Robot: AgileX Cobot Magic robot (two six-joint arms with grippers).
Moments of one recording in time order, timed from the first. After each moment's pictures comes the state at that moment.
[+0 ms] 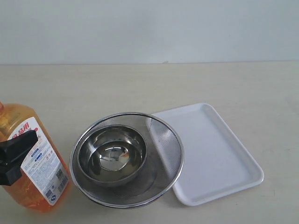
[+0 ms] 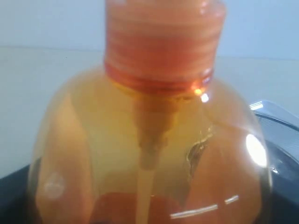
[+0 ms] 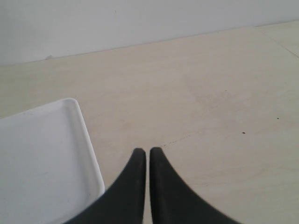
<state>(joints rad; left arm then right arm) -0.28 1.08 0.01 0.02 -0.76 -0.17 0.00 0.01 0.00 -0.10 0.35 0.23</state>
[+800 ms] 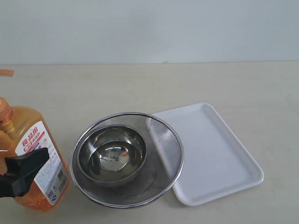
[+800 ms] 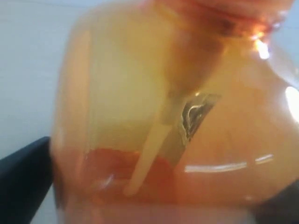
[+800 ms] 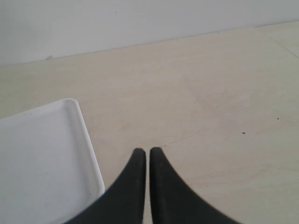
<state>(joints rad) -0.28 1.08 0.00 0.10 -0.62 -0.27 0.00 0.01 0.00 -0.10 0.35 0.23</state>
